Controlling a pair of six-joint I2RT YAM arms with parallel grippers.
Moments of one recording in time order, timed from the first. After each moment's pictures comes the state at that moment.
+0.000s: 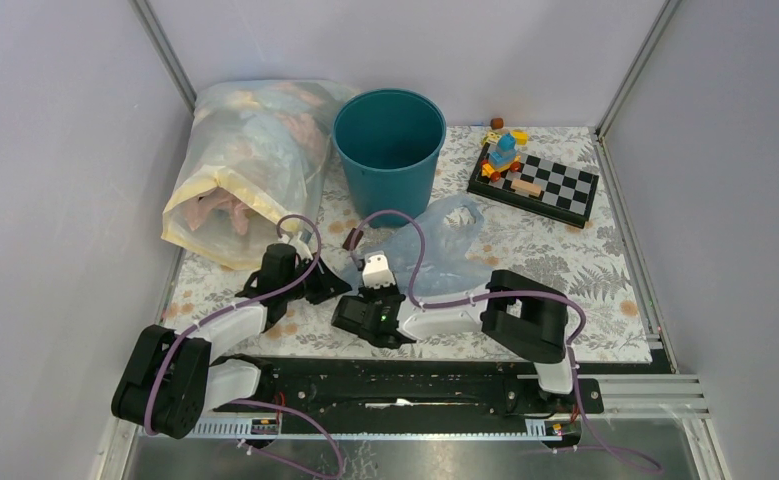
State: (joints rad) left arm -0.29 1.17 0.31 0.19 0.46 -0.79; right arm 1.31 1.95 1.18 -0.39 0.99 0.83
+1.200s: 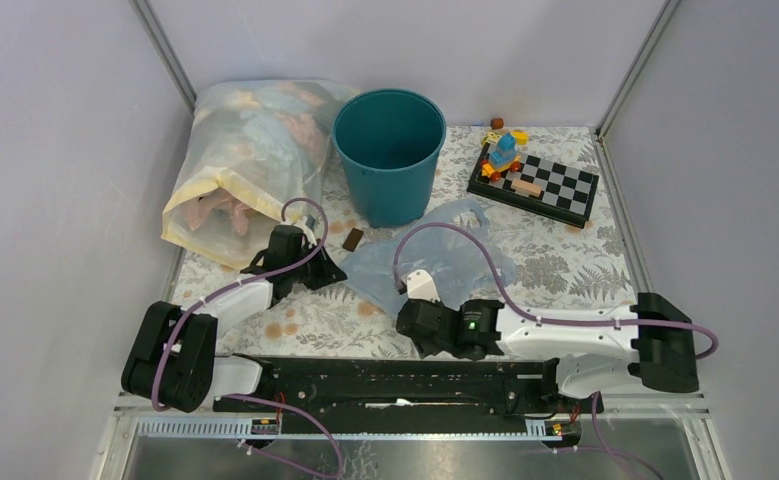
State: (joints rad) left arm -0.29 1.29 0.49 0.02 0.35 -0.67; right arm 1.34 1.35 0.87 -0.65 0.38 0.67
